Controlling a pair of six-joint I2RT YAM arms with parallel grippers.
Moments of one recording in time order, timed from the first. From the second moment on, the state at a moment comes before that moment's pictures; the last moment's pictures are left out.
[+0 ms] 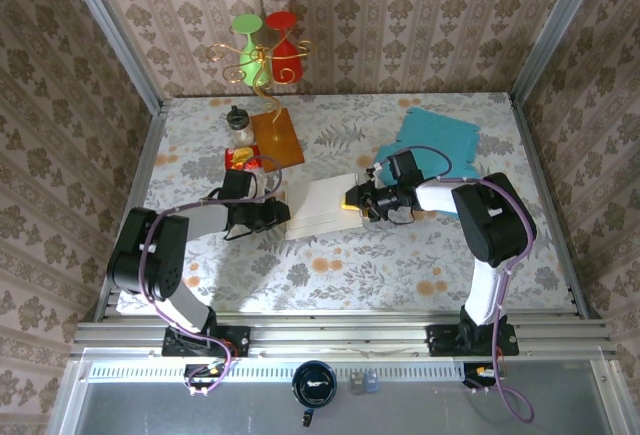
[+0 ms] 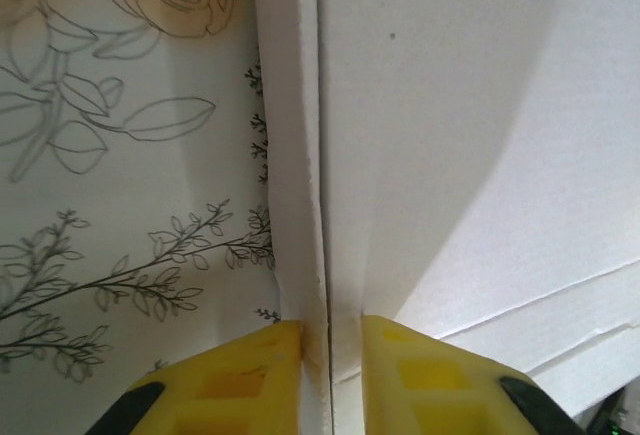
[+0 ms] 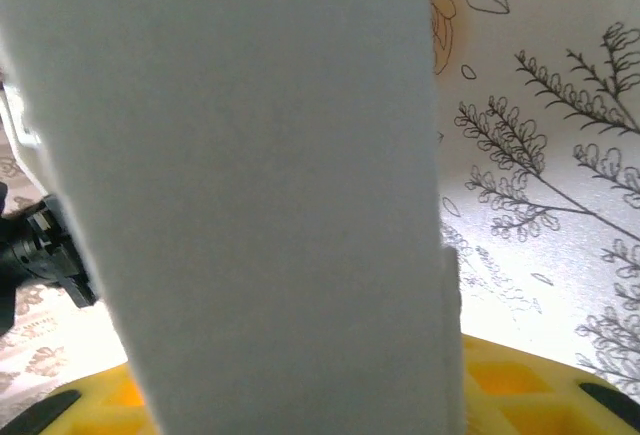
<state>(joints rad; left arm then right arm) -0.32 1.61 0.71 -0.09 0.59 -0.53 0.33 1.90 0.96 0.02 -0.90 0.80</state>
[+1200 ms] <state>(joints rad) -0.73 1.07 0.65 -0.21 0.24 0.54 0.32 1.57 0.87 -0.19 -0.90 1.53</state>
